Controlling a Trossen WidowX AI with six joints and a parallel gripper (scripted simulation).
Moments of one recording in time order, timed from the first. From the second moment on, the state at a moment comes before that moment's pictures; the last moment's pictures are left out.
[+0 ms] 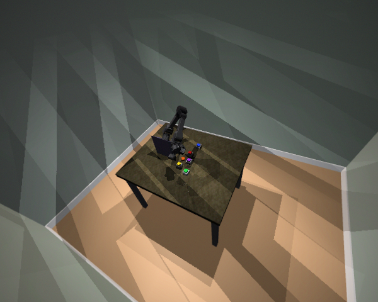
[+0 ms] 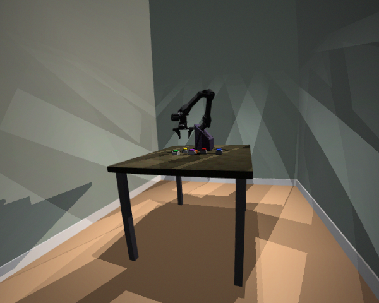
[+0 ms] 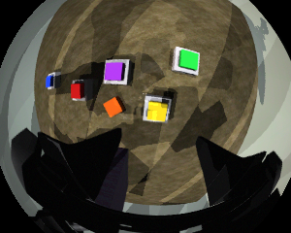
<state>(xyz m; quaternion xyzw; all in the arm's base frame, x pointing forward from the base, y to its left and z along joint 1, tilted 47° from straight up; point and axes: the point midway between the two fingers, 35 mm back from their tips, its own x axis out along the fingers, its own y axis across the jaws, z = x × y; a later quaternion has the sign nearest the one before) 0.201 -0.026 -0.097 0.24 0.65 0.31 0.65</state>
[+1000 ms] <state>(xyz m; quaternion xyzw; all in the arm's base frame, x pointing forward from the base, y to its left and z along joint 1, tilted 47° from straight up) 0.198 0.021 -0.142 0.25 0.65 0.31 0.65</state>
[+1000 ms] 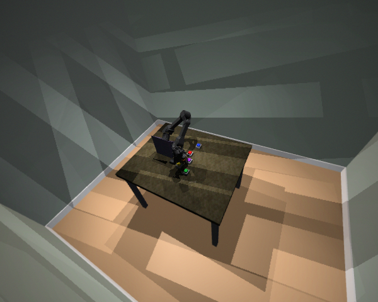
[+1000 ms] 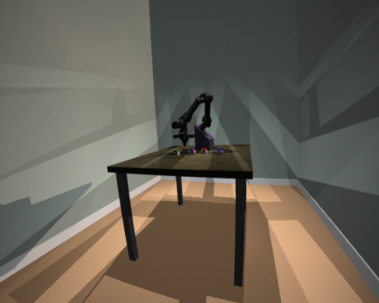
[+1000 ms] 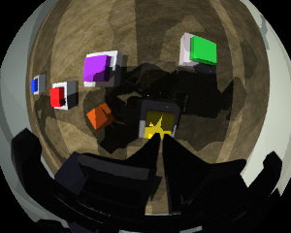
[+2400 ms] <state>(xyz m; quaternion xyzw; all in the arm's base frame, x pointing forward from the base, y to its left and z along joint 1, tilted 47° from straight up) 0.196 0.026 -0.144 0.25 0.65 0.31 0.65</state>
